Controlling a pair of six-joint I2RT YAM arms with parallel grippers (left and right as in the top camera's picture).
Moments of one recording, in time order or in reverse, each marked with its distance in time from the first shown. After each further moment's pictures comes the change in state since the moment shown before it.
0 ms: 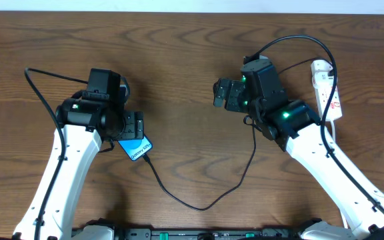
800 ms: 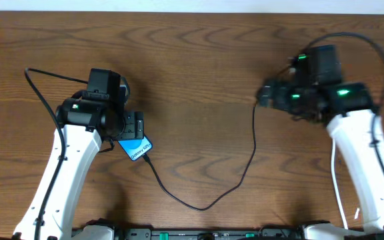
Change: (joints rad) left arm 0.000 0.000 0.000 0.000 0.000 0.000; right arm -0.386 0.002 0.180 -0.499 -0.247 -0.236
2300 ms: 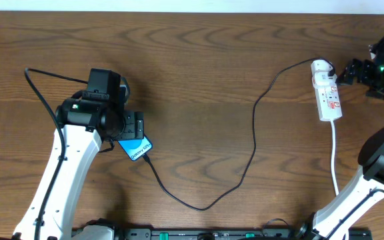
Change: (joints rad) left arm 0.000 0.000 0.000 0.000 0.000 0.000; right arm -0.586 0.708 0.662 -0.288 -0.071 -0.522
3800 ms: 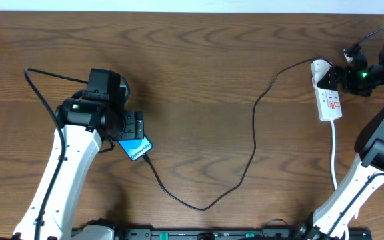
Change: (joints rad) left arm 0.000 0.000 0.000 0.000 0.000 0.000; right arm 0.020 0.167 -0.029 0.124 -0.191 -0.270
